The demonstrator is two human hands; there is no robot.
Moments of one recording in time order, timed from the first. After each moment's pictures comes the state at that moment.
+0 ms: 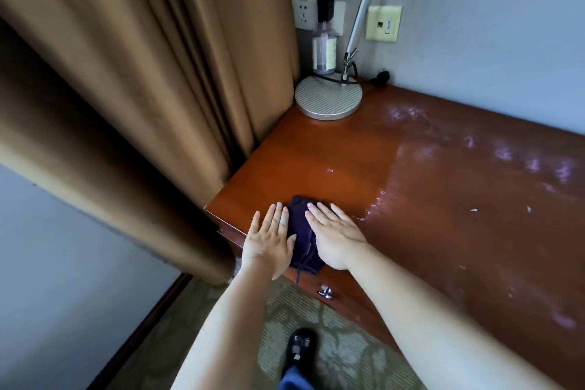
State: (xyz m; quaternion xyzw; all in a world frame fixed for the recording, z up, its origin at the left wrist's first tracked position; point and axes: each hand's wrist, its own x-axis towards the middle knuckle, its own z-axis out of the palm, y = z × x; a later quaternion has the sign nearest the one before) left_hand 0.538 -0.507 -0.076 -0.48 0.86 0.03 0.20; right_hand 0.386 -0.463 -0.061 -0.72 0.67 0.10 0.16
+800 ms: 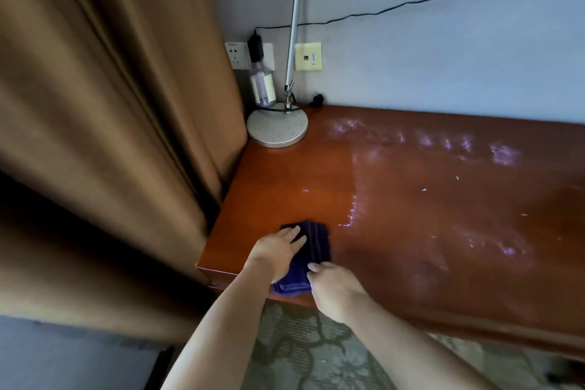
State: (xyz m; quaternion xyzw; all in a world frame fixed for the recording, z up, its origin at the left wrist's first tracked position) left_hand 0.532 -0.566 -0.045 -0.18 0.95 -0.02 0.26; right_hand 0.465 -0.426 -0.037 -0.62 0.76 0.11 0.18
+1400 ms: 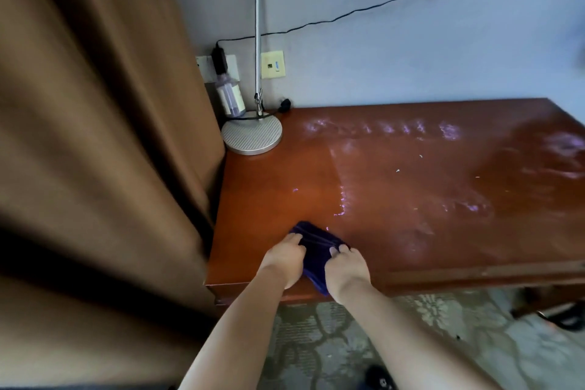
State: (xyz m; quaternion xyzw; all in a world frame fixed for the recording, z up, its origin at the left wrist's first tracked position) left_hand 0.550 -0.568 -0.051 -0.13 0.97 0.08 0.17; right_hand 0.498 -0.441 -0.030 -0.40 0.88 0.17 0.19
